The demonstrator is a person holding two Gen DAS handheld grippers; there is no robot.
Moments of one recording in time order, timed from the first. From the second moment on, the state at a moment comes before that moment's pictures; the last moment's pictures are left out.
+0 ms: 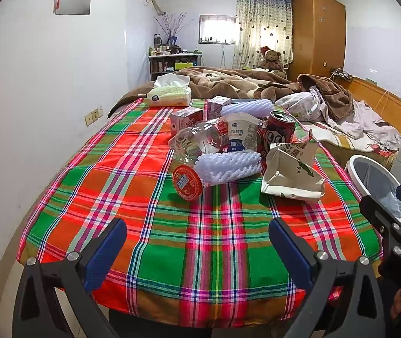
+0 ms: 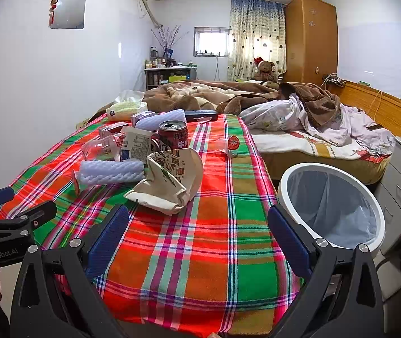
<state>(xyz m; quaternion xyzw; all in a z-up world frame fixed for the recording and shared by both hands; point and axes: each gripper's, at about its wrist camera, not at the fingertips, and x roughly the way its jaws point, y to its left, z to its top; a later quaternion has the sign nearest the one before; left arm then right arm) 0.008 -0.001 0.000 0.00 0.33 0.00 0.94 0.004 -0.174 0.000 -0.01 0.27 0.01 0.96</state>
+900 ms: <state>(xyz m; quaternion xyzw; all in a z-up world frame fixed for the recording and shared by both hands) 0.008 0.000 0.000 -0.01 0.33 -0.01 0.94 0.005 -0.176 -0.001 -0.01 0.27 0.01 0.96</state>
